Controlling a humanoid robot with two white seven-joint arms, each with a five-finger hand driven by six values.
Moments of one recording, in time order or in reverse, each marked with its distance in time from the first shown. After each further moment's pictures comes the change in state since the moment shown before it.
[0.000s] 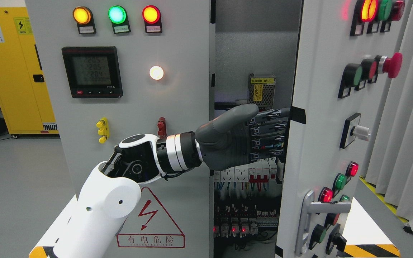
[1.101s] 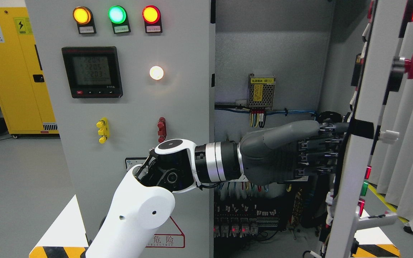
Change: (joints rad) left arm 0.006 -0.136 -0.041 -0.055 -0.062 0.030 0.067; right arm 0.000 0.000 0.000 -0.001 0.000 0.000 0.000
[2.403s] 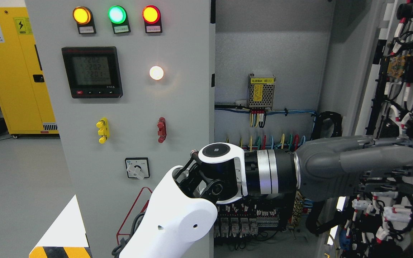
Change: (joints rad) left arm -0.042 -0.119 -0.091 -0.025 -0.091 -0.045 0.055; right arm 0.000 0.000 0.000 0.000 0.000 0.000 0.000
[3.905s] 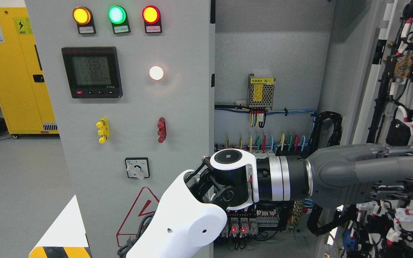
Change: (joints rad) left arm 0.033 0.021 -0.017 -0.015 0.021 -0.032 0.022; right arm 0.000 0.000 0.000 0.003 0.000 0.000 0.000
